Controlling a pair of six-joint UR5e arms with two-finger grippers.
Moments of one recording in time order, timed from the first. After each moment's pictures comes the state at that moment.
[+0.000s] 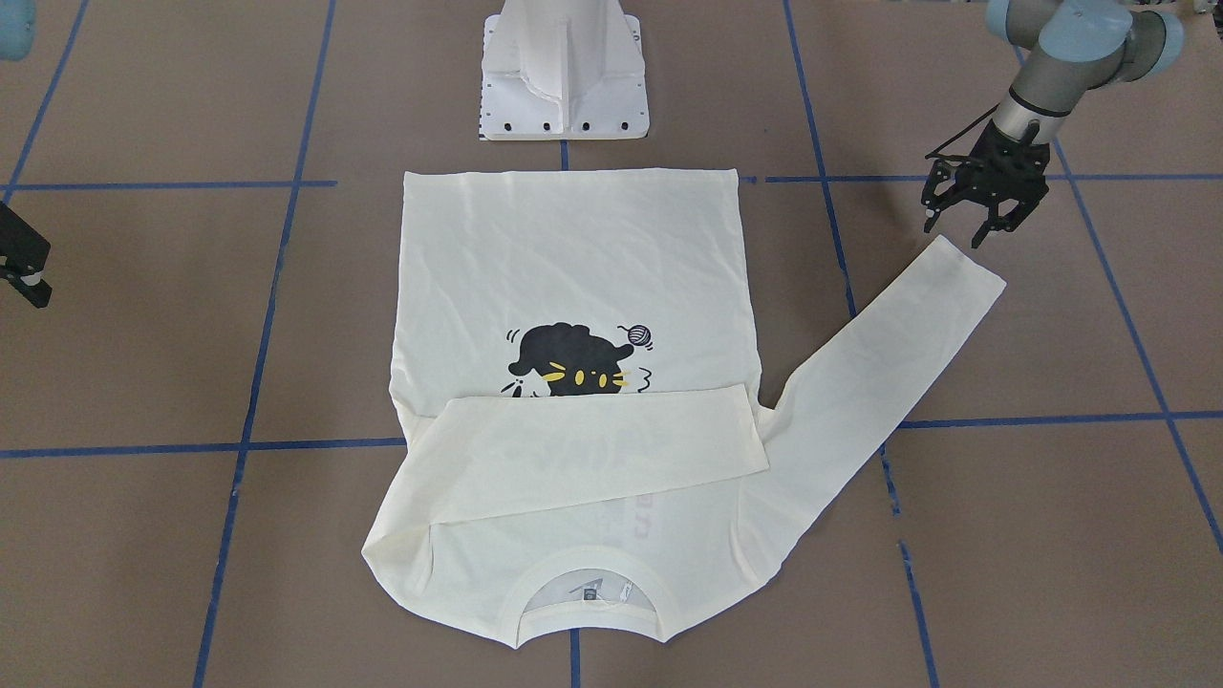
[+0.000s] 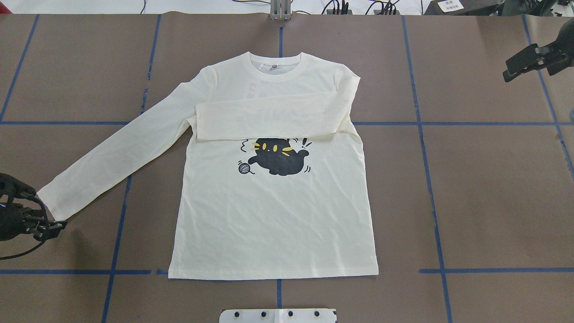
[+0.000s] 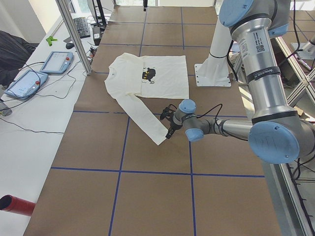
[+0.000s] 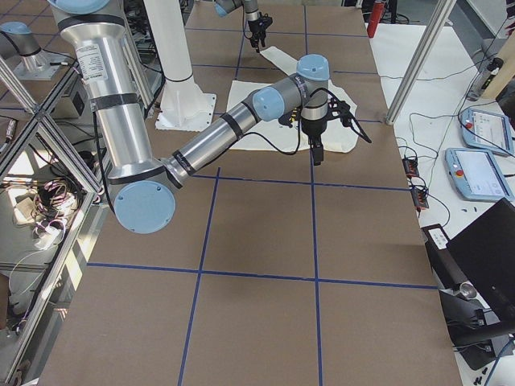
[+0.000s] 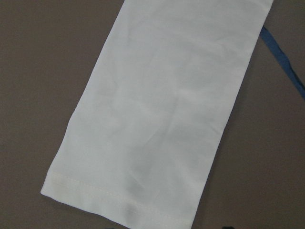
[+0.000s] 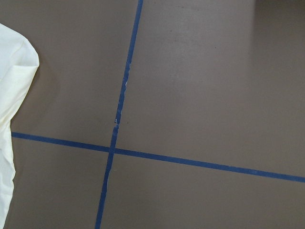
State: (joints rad) left arm -0.54 -1.21 -1.82 -2.58 -1.74 -0.76; right arm 1.22 -1.32 2.00 -1.74 2.19 0.44
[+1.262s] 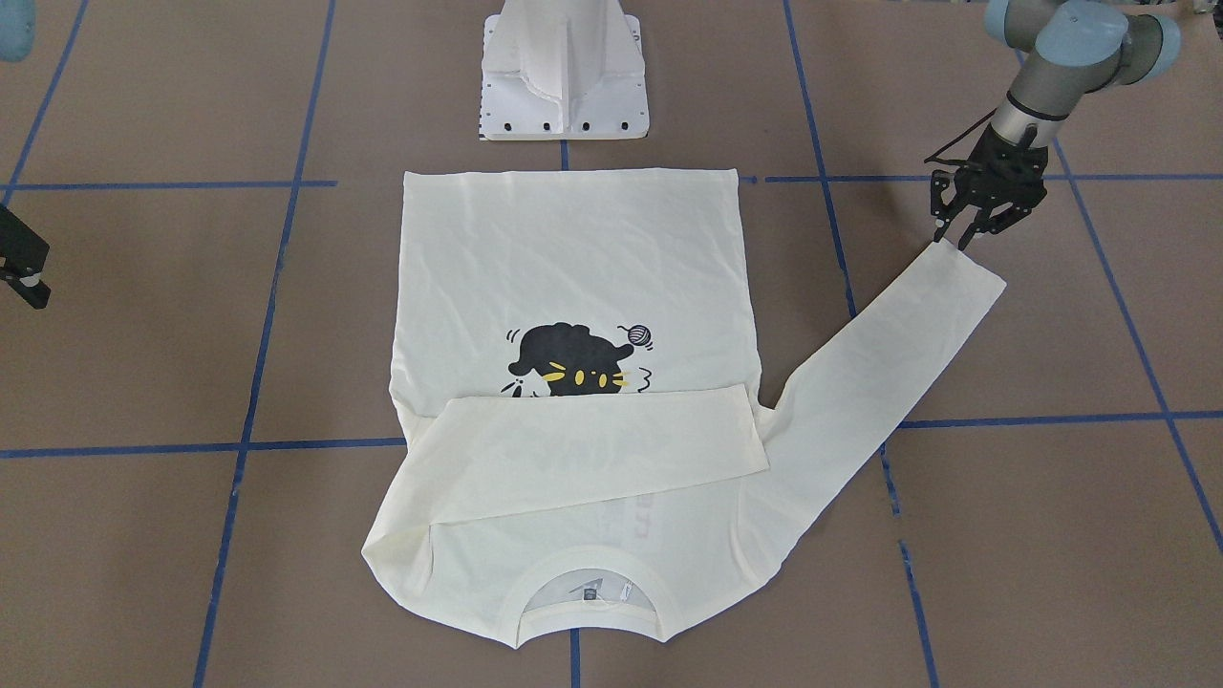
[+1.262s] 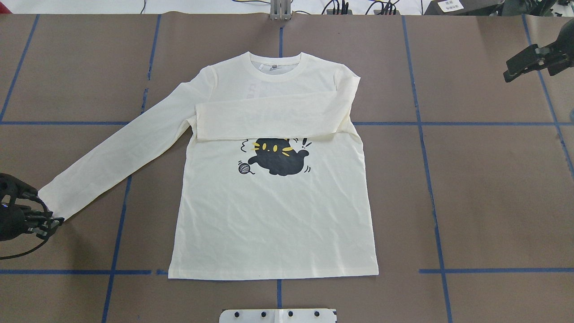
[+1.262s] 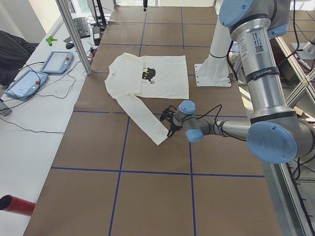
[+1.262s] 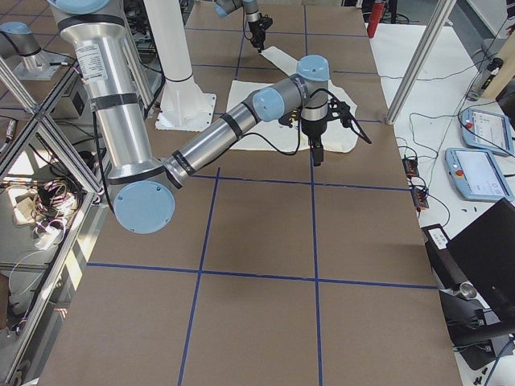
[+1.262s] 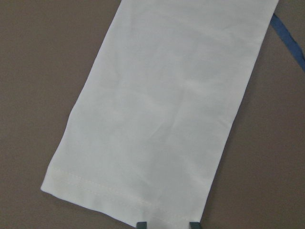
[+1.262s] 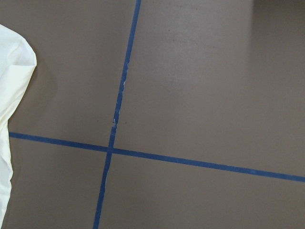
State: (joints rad) left arm -0.54 -1.22 -1.81 -2.58 -1.73 -0.76; right arm 1.22 -1.33 1.99 -1.74 2.19 0.44
